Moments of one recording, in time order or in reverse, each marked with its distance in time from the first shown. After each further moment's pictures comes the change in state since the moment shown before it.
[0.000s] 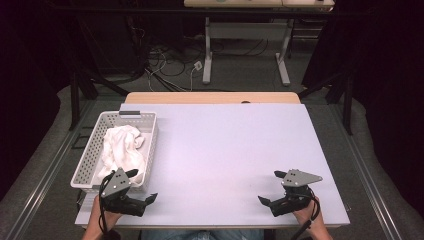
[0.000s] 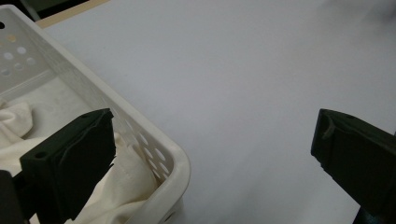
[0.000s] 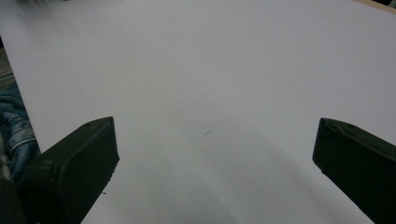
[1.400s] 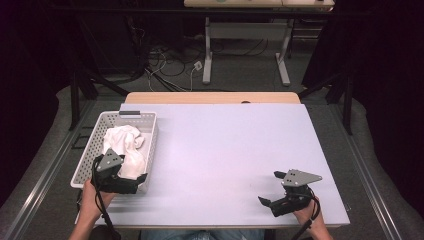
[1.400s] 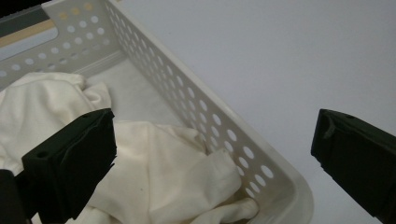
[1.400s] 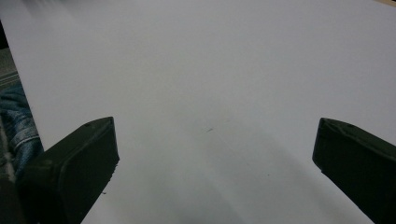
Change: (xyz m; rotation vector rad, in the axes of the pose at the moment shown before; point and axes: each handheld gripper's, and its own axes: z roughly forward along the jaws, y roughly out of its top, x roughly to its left) left arm 0.046 0.025 -0.003 0.100 0.149 -0.103; right arm -0.002 -0.002 0.001 0.004 0.013 0.003
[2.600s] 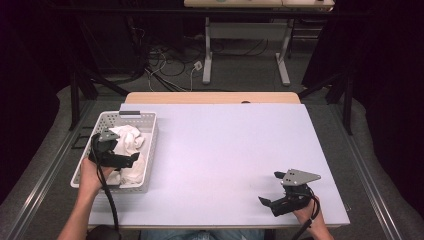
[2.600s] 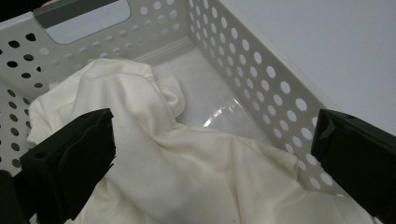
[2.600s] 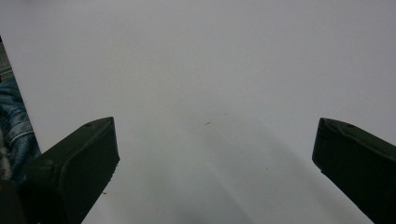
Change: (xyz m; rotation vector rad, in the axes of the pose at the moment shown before) left arm 0.059 0.022 0.031 0.110 0.107 -0.087; right arm -0.002 -0.001 0.002 0.020 -0.001 0.006
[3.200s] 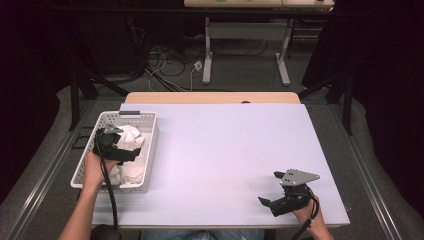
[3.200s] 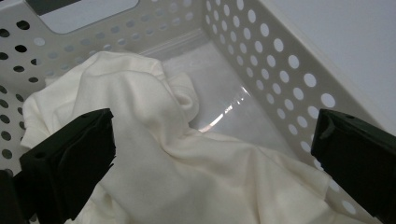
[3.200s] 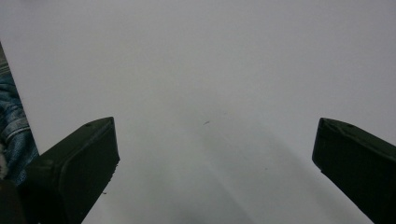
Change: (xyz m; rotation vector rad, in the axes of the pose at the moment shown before) left arm 0.014 0.009 0.022 0.064 0.018 -0.026; right arm 0.000 0.001 0.001 0.014 -0.005 -0.018
